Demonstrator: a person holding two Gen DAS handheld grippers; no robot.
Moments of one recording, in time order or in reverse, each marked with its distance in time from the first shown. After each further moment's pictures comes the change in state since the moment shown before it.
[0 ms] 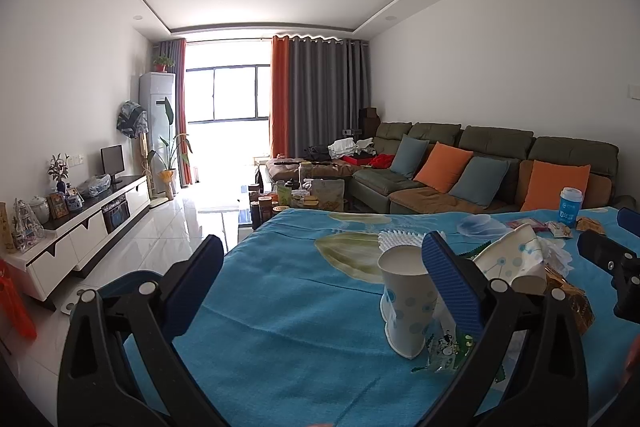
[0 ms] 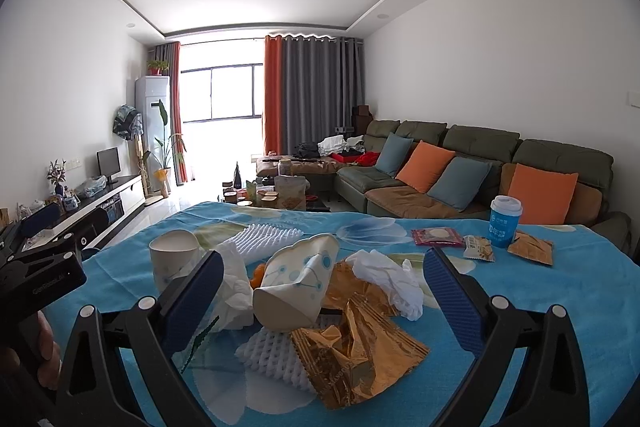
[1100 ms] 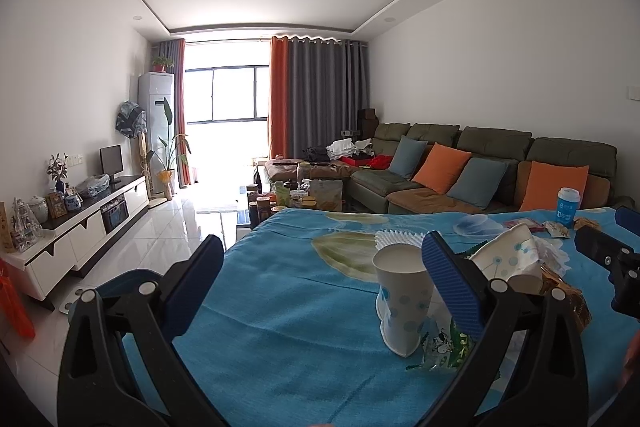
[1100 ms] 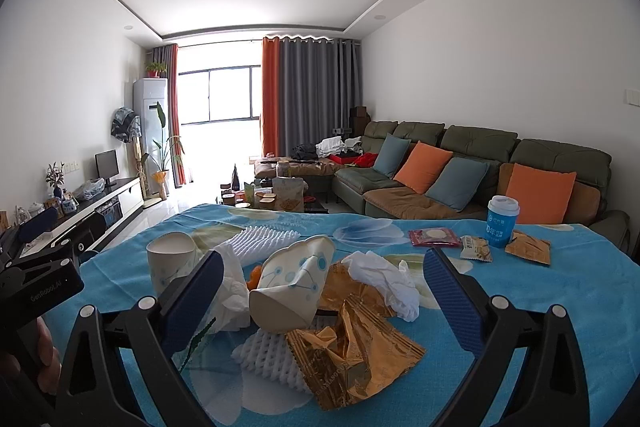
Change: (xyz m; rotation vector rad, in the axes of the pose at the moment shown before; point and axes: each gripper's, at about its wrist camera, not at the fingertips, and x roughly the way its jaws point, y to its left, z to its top) left arm -0.001 -0.003 -0.003 -0.002 -0.004 -0.004; right arm 0.000 -0.001 -0.001 0.001 -0.005 -0.005
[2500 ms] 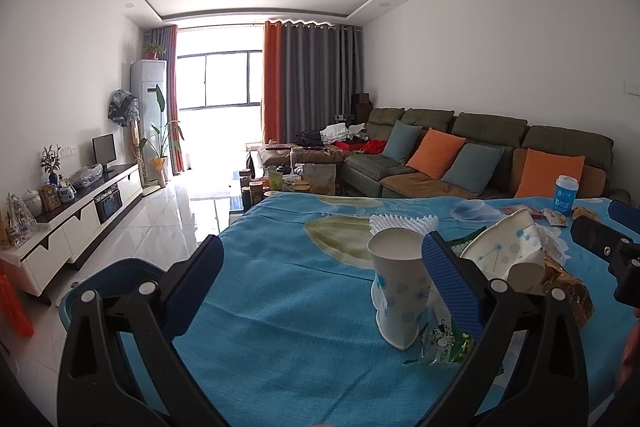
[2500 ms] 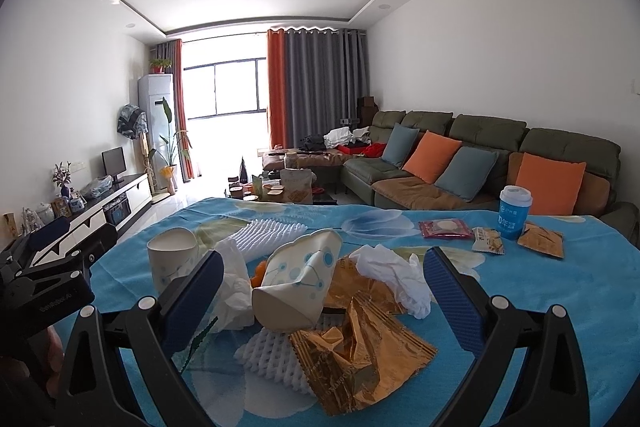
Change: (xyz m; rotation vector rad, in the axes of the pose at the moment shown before) left arm 0.011 0.004 -0.005 -0.001 0.065 -0.029; right arm 0.012 -0.001 -0.002 0.018 0.035 0.039
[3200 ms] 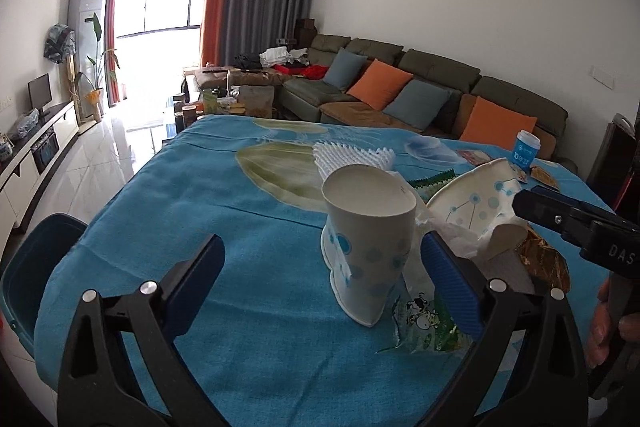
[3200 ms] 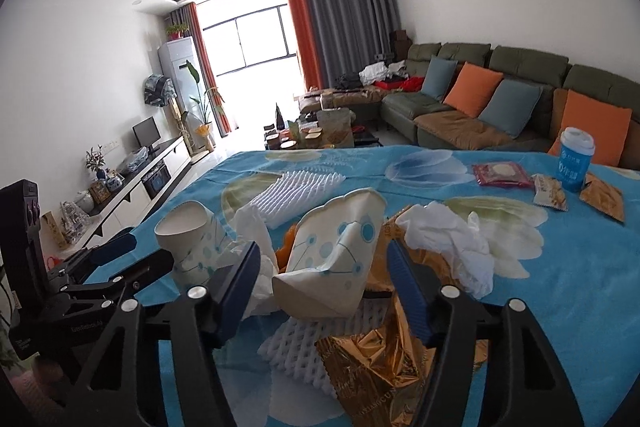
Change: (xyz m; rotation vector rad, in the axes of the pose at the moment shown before) left arm 0.063 -0.001 -0.010 -0.029 0.302 -0.274; right arm 0.068 -0.011 0.004 0.100 0.276 0.187
